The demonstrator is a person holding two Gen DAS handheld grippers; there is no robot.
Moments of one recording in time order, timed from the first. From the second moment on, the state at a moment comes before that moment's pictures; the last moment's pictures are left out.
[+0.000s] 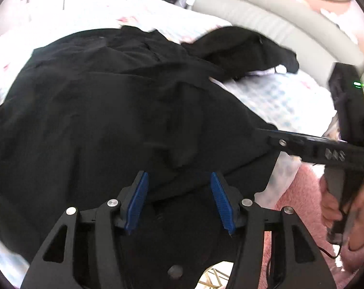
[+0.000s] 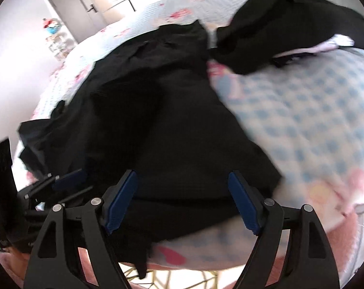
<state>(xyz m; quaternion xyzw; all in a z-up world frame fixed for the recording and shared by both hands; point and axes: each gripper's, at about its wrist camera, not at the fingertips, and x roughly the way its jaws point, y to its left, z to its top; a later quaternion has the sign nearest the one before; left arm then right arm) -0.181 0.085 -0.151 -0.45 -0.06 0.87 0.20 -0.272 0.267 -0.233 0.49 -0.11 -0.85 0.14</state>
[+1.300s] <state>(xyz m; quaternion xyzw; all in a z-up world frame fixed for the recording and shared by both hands) -0.122 0.037 -0.202 -0.48 -0.24 0.82 0.18 -0.199 0.217 -0.283 0.54 -0.04 -0.83 0.12</state>
